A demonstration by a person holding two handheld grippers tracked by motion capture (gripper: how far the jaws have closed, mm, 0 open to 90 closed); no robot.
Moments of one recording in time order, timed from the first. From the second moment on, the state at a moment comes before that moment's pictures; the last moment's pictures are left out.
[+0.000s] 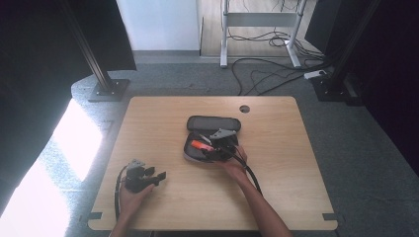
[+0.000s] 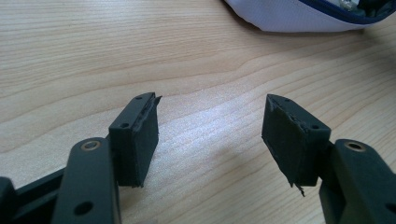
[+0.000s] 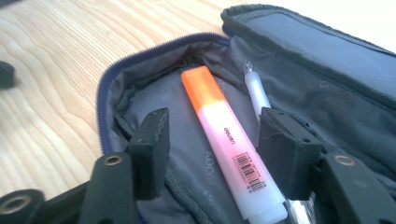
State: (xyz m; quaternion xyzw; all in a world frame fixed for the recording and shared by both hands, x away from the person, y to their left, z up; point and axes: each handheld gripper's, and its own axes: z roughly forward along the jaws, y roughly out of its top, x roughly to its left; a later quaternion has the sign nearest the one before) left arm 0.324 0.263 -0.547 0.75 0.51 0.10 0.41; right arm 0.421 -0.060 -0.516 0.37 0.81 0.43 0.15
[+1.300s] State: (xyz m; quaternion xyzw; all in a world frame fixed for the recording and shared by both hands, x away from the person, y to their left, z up) left arm 0.324 0.263 -0.547 0.75 0.50 0.10 0.41; right arm 0.337 -0.137 -0.510 0.39 0.77 0.48 0.18
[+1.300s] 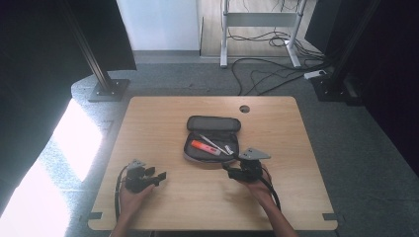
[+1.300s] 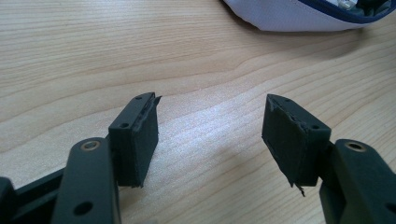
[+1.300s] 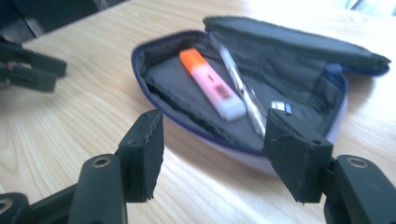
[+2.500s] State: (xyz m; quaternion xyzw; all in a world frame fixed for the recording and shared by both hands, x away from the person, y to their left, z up) left arm 0.324 0.262 -0.547 0.75 0.50 0.10 0.41; right arm 0.297 -0.203 -0.539 0.44 0.75 0.47 0.19
